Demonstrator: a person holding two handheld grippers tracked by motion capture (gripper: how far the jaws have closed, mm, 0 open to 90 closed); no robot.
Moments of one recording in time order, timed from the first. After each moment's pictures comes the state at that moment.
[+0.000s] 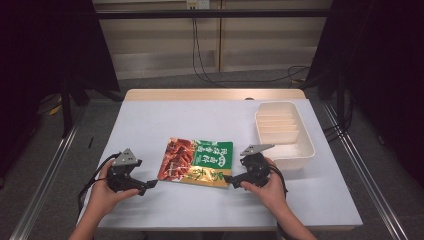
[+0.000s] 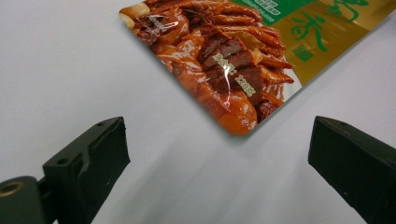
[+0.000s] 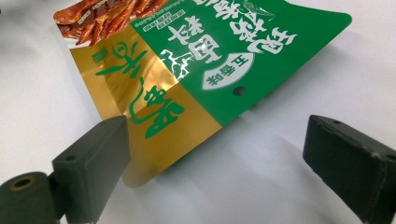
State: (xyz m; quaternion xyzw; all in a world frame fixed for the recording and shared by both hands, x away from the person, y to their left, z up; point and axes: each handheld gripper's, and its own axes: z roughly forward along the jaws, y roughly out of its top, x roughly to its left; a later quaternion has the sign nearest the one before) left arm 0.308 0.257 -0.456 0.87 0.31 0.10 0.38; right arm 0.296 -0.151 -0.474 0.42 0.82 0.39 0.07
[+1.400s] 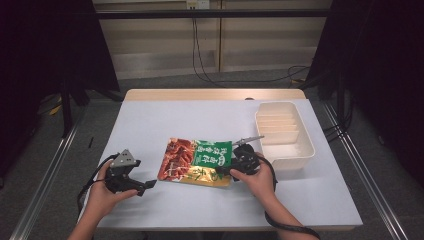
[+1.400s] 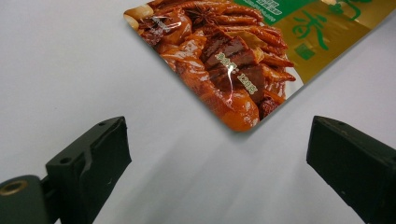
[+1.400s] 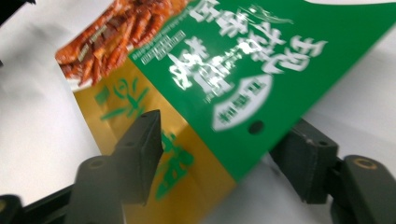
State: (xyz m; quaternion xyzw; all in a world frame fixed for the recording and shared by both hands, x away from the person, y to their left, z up) left arm 0.305 0.259 -0.456 0.87 0.30 0.12 0.38; right arm 0.326 -0.128 -0.478 0.47 0.79 0.39 0.01
